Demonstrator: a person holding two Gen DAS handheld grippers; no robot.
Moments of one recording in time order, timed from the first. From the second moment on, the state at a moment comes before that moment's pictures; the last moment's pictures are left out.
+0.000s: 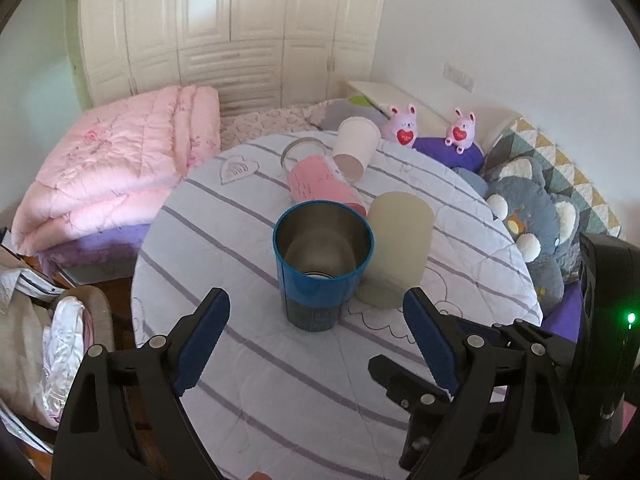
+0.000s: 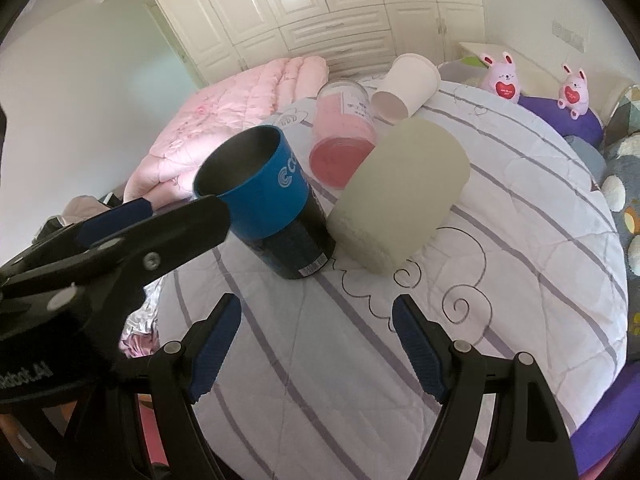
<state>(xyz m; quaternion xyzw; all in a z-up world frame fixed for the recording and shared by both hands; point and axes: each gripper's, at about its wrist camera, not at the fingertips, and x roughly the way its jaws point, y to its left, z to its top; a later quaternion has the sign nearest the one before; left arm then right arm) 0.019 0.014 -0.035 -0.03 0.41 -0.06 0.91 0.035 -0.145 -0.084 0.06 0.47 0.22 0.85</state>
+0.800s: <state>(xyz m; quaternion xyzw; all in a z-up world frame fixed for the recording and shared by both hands) -0.080 0.003 0.021 -0.01 0.24 -0.02 0.97 -0.046 -0.180 -0.004 -0.01 0.30 0.11 0.95</state>
